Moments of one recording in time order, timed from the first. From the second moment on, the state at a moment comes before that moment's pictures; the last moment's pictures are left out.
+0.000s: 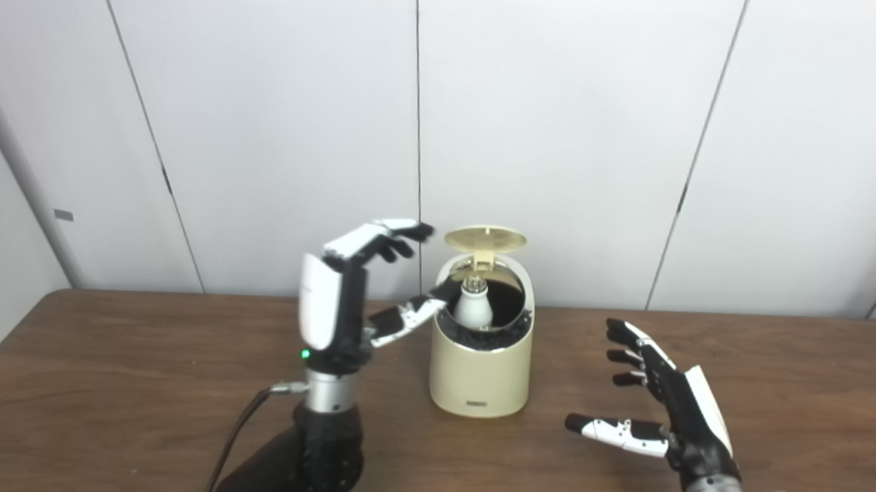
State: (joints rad) left arm -0.63 0.29 -0.60 0.38 0.46 -0.47 1.08; right arm -0.20 -0.17 0.03 -0.08 -0.34 0.05 -0.04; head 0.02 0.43
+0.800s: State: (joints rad) left arm -0.34 0.38 -0.12 0.03 -0.13 0.03 0.03; right arm -0.49 -0.23 0.08 -0.04 -0.34 0.02 0.01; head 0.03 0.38
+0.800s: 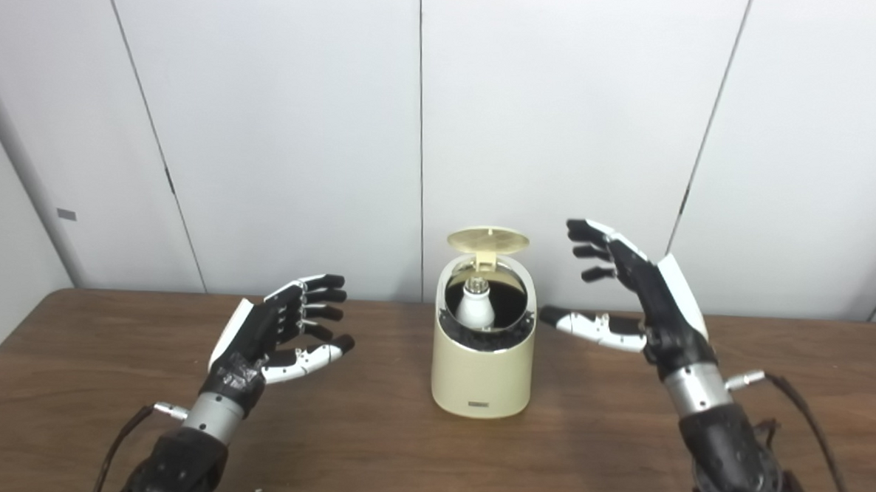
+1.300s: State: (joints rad) left arm -0.30 0.29 -0.06 0.11 -0.02 0.01 -0.04; right arm -0.67 -0.30 0.19 -0.02 -0.44 0.08 0.21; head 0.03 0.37
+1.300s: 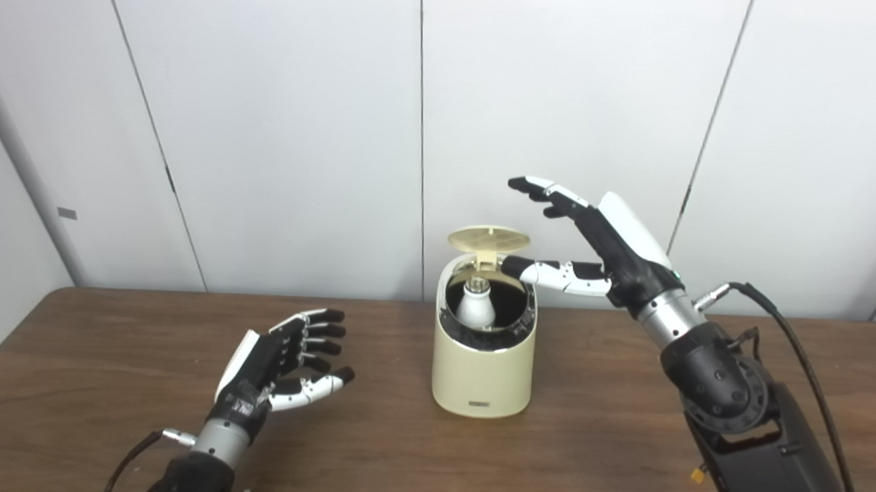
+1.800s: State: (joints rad) left arm -0.30 0.26 -0.04 0.11 0.02 -0.02 -0.06; right arm -0.68 -0.30 0.22 -0.02 -0.50 0.07 0.24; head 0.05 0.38
